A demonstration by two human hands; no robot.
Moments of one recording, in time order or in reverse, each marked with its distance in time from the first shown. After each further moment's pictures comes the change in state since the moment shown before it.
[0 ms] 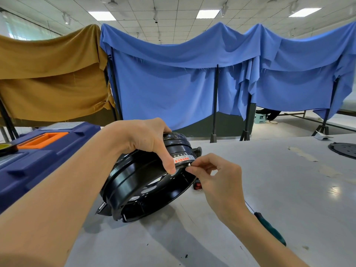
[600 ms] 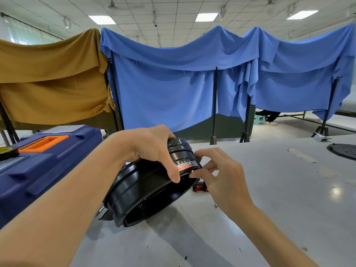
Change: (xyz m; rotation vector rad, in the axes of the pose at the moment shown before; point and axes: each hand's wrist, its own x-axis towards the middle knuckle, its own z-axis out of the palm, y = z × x) left_hand -0.004 0.008 0.014 0.009 0.049 -0.003; right_hand 0.010 0.011 -0.015 -0.317 -0.072 -0.288
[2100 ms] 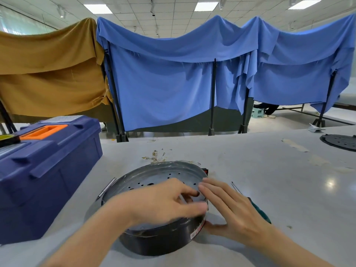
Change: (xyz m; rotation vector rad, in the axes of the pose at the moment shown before) left_hand -0.038 -0.012 0.110 -0.123 -0.206 0.135; right_hand -0.085 0.081 -0.011 -0.279 -0.133 -0.708
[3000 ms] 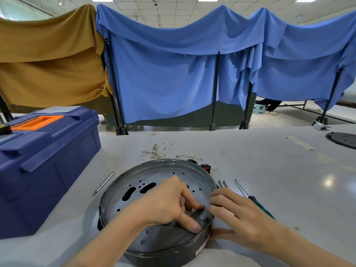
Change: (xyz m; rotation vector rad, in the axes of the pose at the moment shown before) left_hand 0.031 -0.040 0.018 -0.160 0.131 0.028; right_hand 0.001 0.001 -0.014 0.018 -0.123 -0.115
